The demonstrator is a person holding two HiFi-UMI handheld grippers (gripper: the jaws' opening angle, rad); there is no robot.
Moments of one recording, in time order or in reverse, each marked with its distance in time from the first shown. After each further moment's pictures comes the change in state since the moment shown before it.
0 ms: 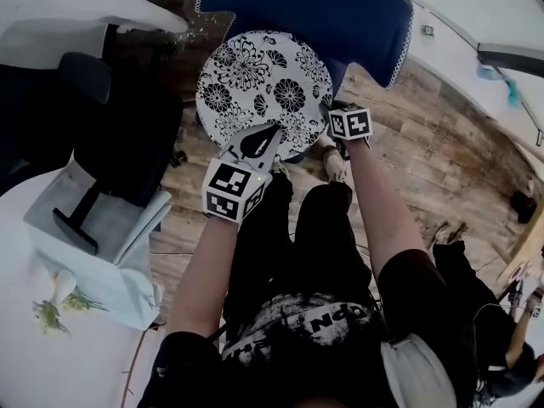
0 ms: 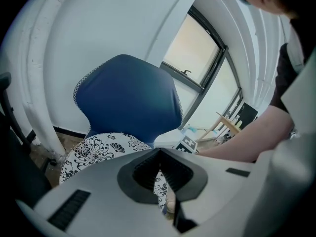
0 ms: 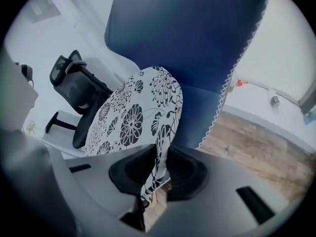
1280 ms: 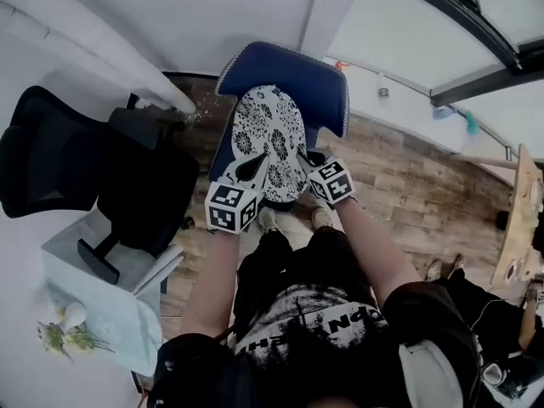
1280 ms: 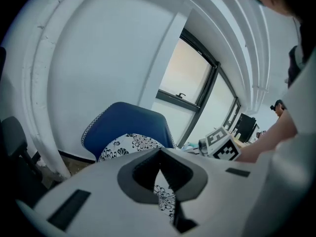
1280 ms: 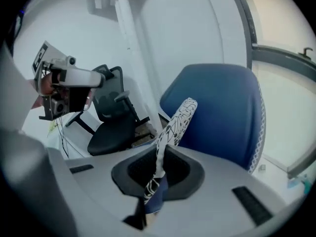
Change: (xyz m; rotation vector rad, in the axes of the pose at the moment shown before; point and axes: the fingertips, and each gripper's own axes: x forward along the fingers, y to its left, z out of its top) left arm -0.086 -0.030 0.112 0.040 -0.177 0.017; right arm -0.203 0.157 0.112 -0.366 -0.308 0.003
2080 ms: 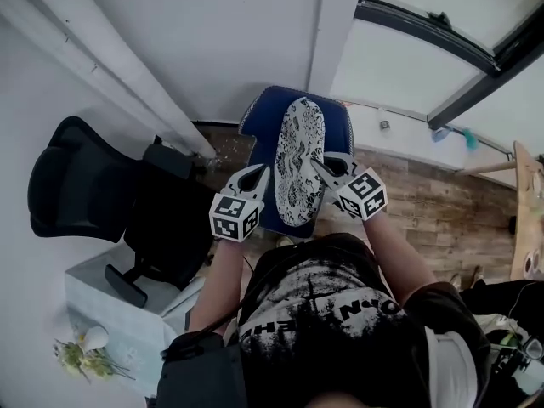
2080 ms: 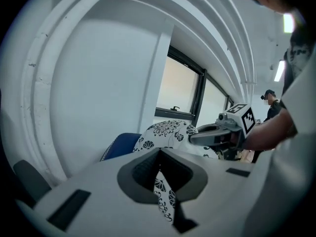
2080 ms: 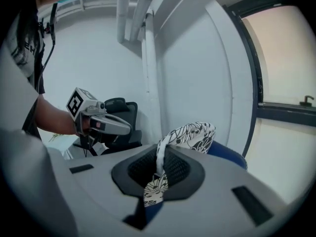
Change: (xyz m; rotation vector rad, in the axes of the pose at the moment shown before) left arm -0.063 0.010 0.088 0.192 -0.146 -0.012; right arm -0.127 0.053 0.166 -0.169 -0.418 0.022
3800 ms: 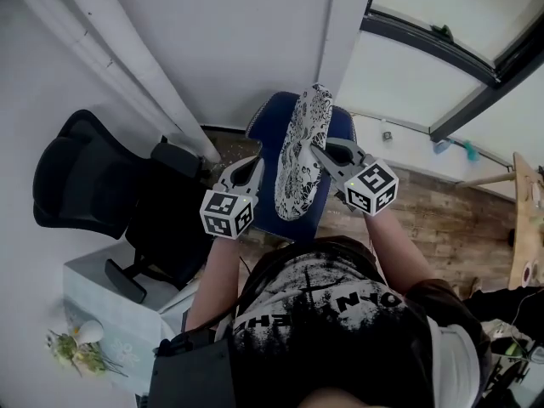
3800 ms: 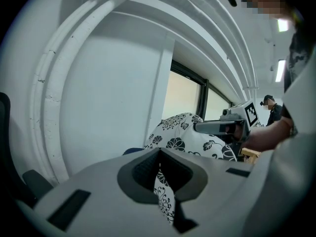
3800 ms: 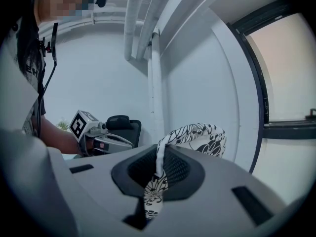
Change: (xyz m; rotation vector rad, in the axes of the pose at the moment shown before) left arm -0.037 0.010 0.050 0.000 -0.125 0.057; right arm -0.017 0.020 0.102 -0.039 -0.188 0.042
